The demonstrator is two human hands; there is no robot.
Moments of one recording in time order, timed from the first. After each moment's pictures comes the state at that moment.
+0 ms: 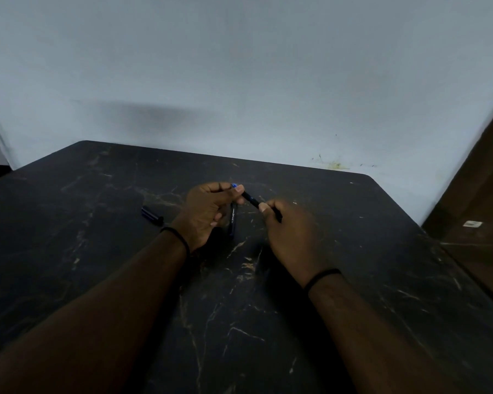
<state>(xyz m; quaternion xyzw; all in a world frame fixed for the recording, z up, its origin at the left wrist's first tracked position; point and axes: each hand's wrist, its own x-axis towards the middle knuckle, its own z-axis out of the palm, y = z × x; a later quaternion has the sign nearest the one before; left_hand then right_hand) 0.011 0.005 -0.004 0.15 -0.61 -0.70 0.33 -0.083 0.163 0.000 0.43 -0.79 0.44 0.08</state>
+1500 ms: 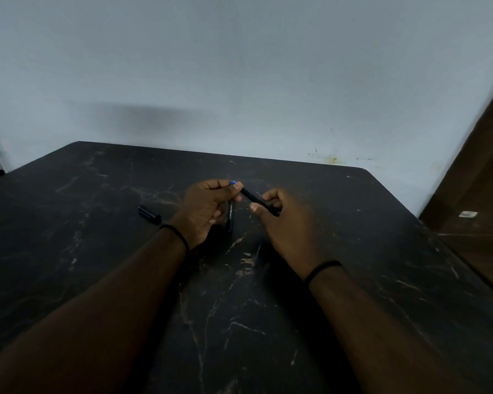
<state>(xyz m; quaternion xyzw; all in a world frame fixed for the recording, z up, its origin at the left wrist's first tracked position) 0.008 0.004 -0.006 0.13 -0.61 -0.71 0.32 -0.084 0.159 -0.002 0.41 -0.76 0.50 0.05</state>
